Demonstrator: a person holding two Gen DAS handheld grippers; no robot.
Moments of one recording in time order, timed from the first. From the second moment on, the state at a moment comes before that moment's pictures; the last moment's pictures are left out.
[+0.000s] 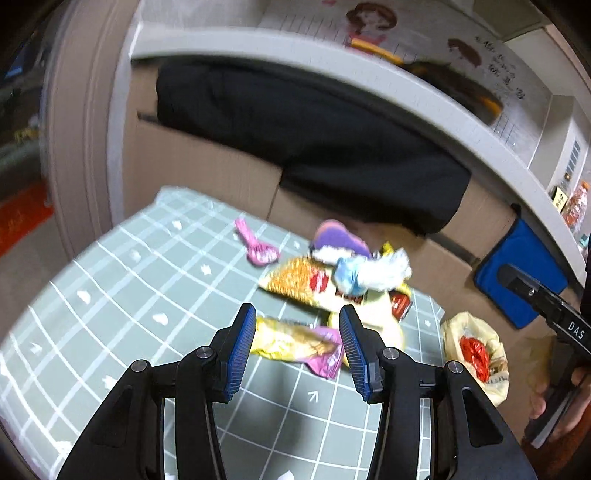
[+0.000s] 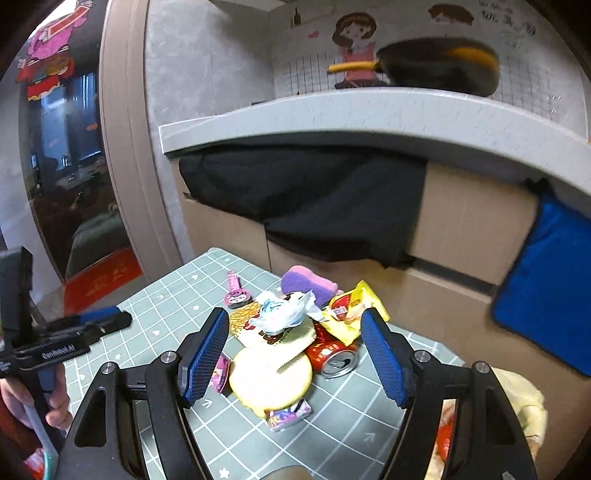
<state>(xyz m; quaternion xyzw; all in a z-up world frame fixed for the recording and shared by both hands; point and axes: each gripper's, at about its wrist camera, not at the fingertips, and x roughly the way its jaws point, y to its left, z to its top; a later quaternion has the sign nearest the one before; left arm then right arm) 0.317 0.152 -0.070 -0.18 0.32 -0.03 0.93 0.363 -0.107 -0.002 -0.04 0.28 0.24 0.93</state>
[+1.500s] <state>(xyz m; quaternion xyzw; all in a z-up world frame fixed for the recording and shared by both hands) 0.321 0.161 -0.066 -0.13 0.31 -0.03 0.94 0.449 -0.002 -0.062 -0.14 0.29 0.29 0.90</state>
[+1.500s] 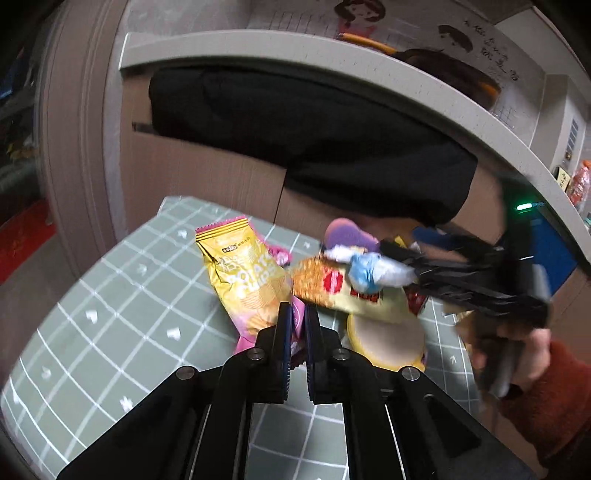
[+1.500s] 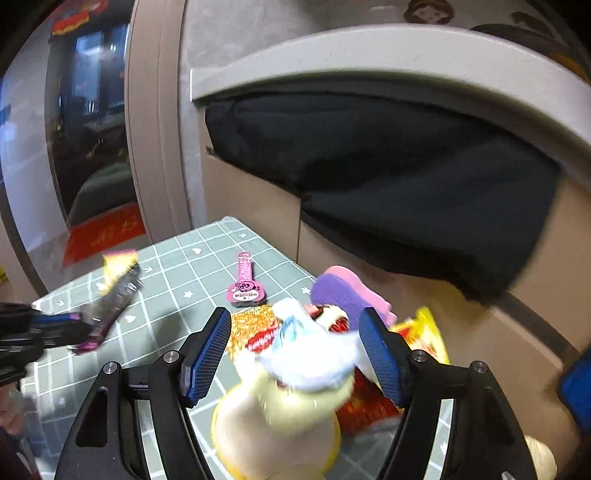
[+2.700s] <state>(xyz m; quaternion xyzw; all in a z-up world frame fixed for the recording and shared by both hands) 0.344 -0.003 0.019 -0.05 0.25 -0.13 0.96 0.388 -0.178 0.010 -0.02 0.26 0.23 0.94</state>
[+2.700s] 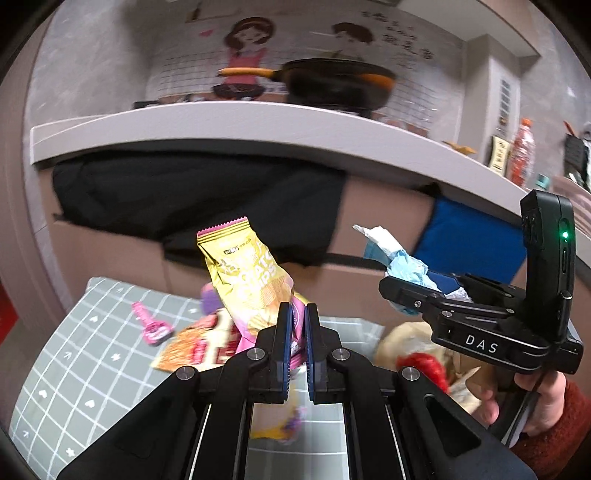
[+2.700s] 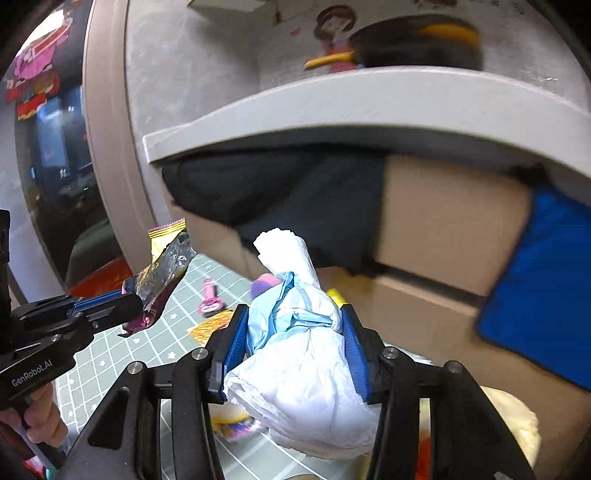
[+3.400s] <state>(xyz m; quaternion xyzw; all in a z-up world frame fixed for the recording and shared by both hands) 0.347 -0.197 0.011 -0.02 0.27 -0.28 0.92 0.324 -0.359 0.015 0.04 0.24 0.09 0.97</state>
